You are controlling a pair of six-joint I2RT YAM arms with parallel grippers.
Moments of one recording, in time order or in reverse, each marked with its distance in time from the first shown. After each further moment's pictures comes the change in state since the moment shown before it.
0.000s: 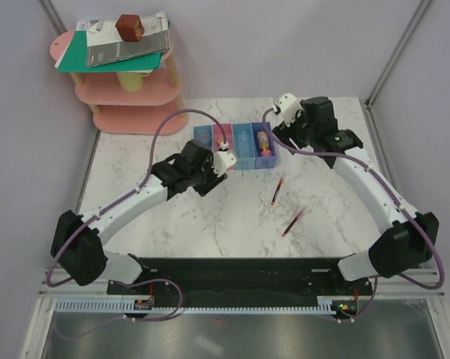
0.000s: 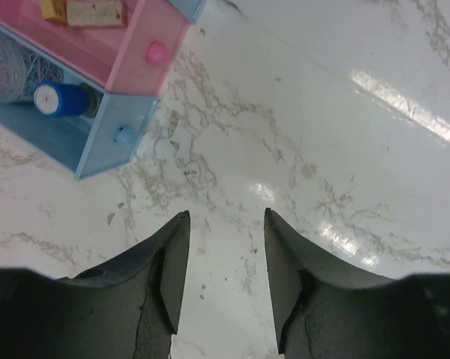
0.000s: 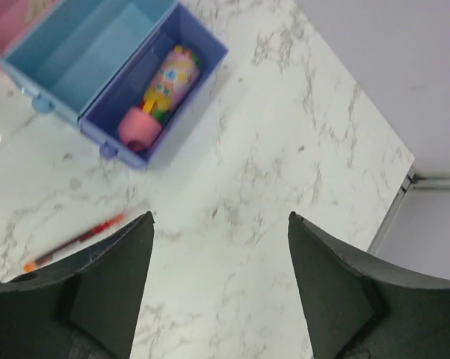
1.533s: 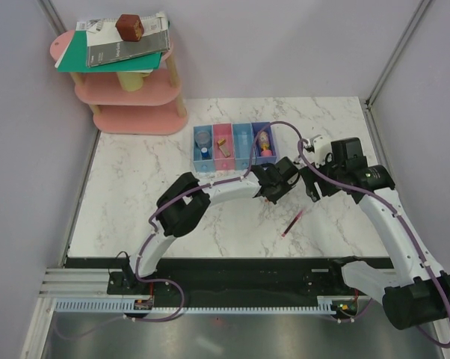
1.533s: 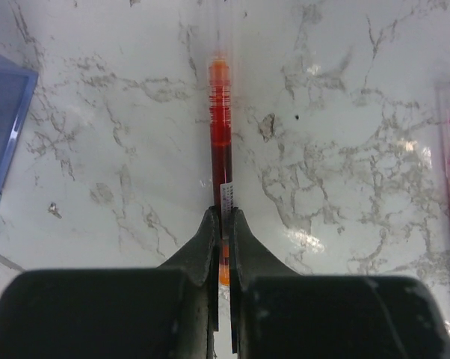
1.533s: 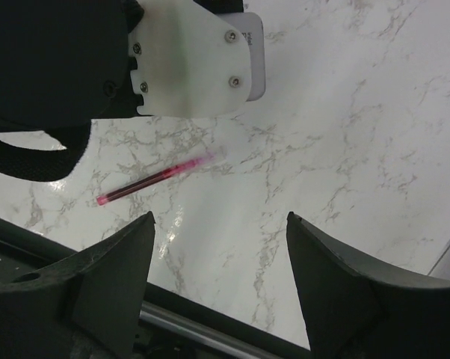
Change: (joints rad) left arm -0.360 0.909 0.703 0.076 -0.161 -0.359; right arm -0.146 -0.407 -0.344 -0.401 -0.107 0.246
